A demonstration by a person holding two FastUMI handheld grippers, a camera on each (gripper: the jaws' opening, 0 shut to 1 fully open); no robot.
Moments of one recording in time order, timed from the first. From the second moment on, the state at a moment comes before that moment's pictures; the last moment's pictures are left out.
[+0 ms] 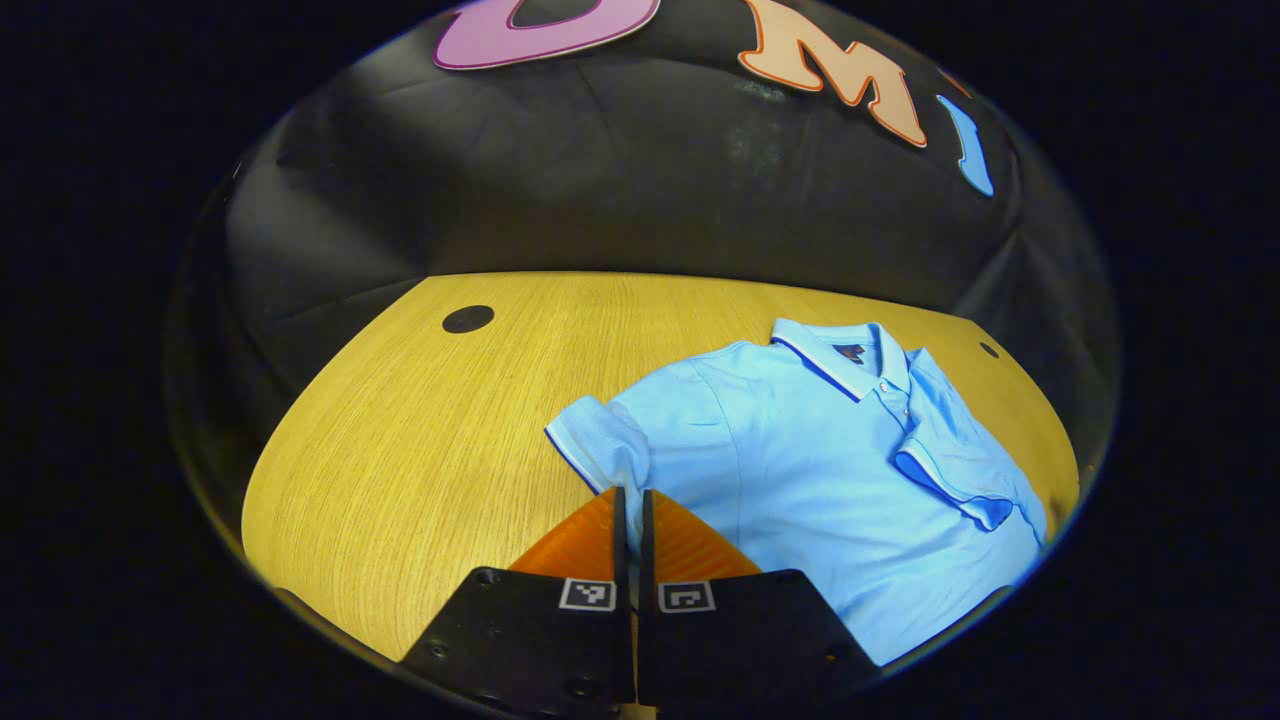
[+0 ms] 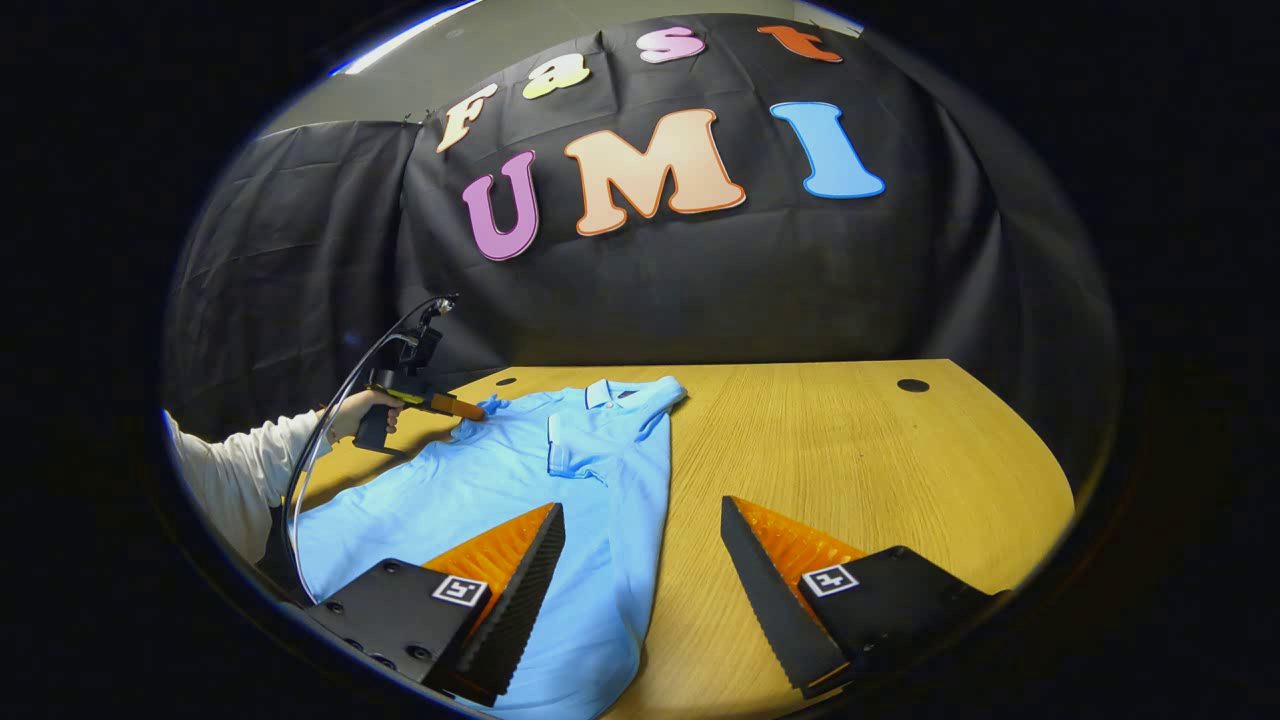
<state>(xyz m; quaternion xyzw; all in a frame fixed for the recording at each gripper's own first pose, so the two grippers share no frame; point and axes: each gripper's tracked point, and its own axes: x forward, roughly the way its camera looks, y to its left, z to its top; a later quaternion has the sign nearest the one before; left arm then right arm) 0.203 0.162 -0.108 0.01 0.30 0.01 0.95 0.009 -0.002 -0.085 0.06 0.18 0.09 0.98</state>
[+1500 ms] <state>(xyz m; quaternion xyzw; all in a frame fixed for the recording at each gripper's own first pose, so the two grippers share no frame) 0.172 -0.129 -0.045 0.08 0.23 -0.23 0.94 0.006 0.015 -0.090 0.06 0.19 0.12 0.97</state>
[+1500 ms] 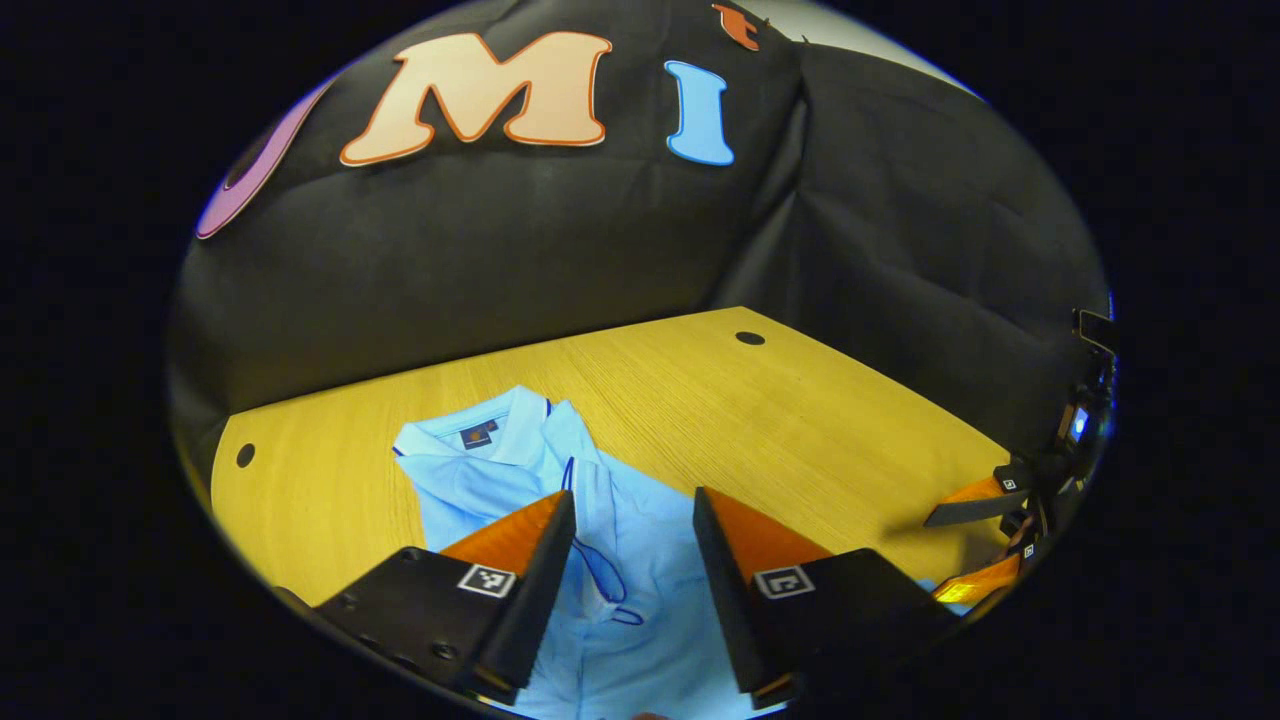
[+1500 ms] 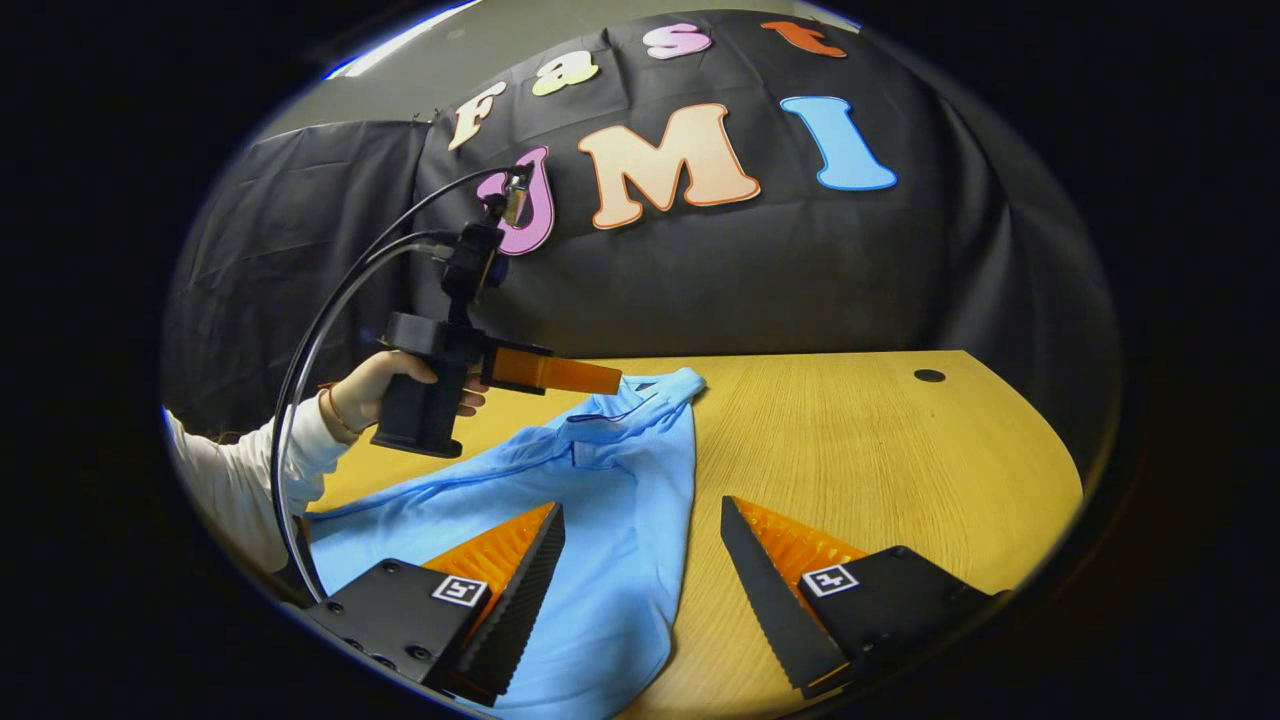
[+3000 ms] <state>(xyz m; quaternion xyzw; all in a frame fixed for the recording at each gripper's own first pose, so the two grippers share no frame) -0.138 0.027 -0.134 0.04 0.26 -0.09 0.96 -0.134 0.046 -0.151 -0.02 0.28 0.15 0.95</state>
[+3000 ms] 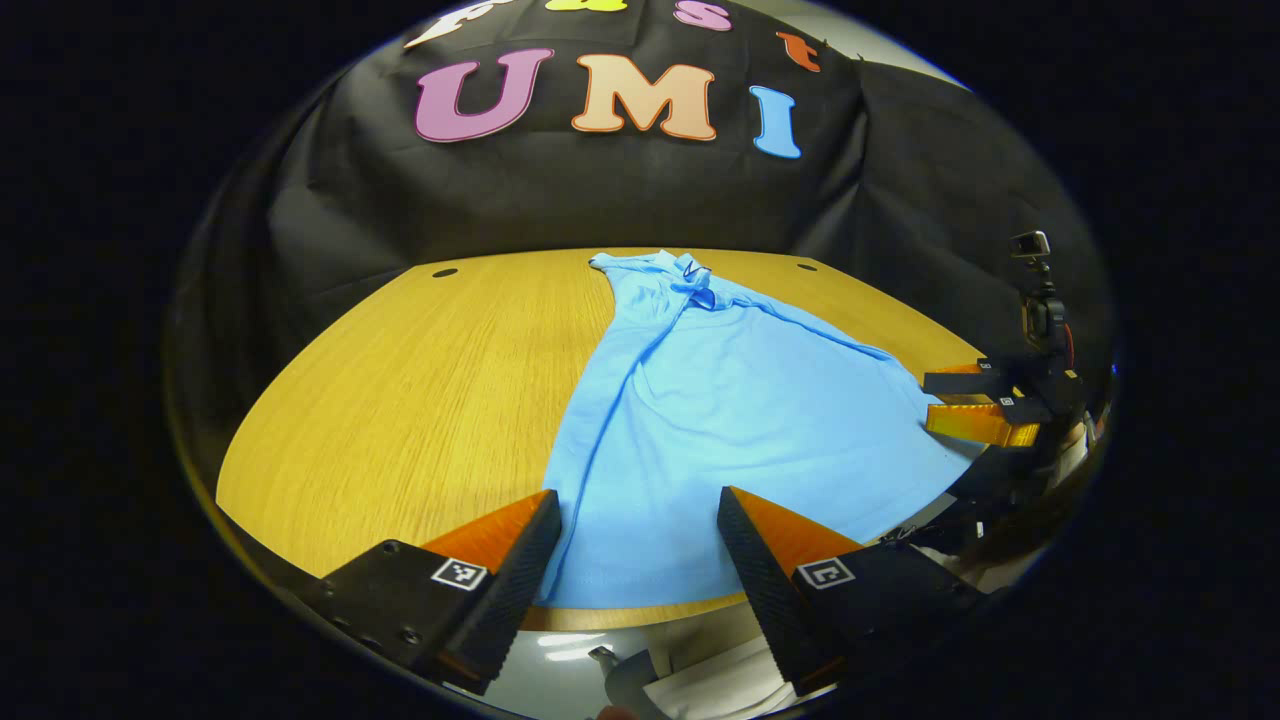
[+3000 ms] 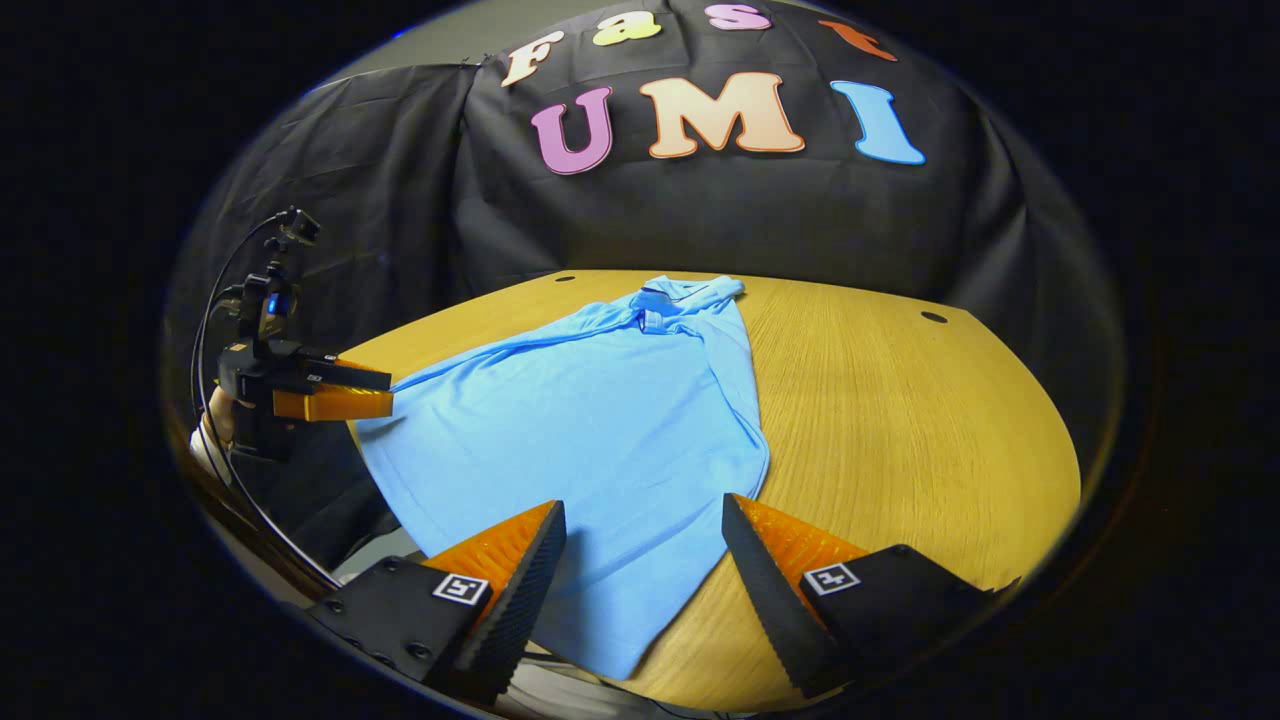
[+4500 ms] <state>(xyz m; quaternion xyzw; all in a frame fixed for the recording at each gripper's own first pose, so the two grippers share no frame) -0.128 0.005 -0.129 -0.01 0.21 -0.10 0.97 -0.139 0.083 -0.146 -0.04 0.29 0.17 0.94</state>
